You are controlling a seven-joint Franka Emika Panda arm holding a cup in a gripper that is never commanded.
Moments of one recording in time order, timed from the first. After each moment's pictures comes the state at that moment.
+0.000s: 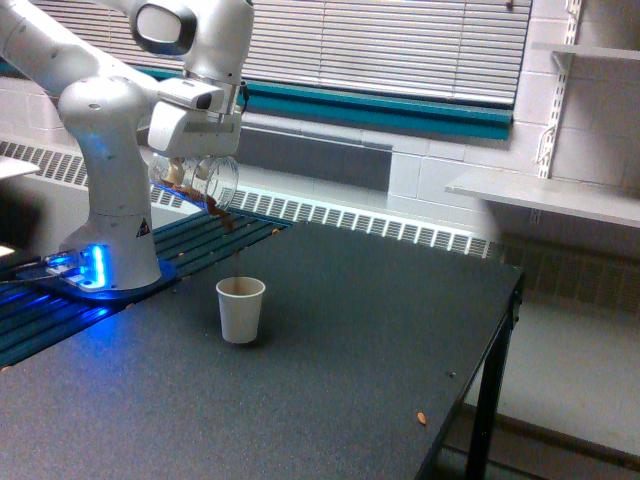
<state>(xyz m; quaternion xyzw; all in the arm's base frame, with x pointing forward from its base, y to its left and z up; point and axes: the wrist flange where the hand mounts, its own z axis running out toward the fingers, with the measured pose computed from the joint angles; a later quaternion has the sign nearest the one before) 0.238 -0.060 0.358 0.93 -0.36 -0.05 0.09</state>
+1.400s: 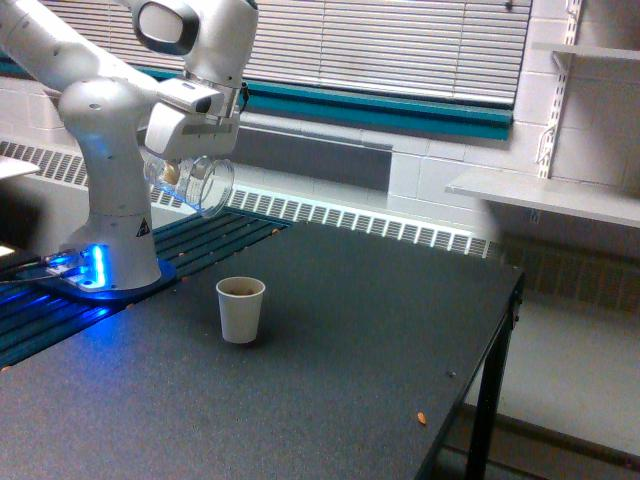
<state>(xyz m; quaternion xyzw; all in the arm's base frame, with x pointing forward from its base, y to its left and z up) 0.242 -0.067 0.357 0.93 -0.35 -0.09 0.10</state>
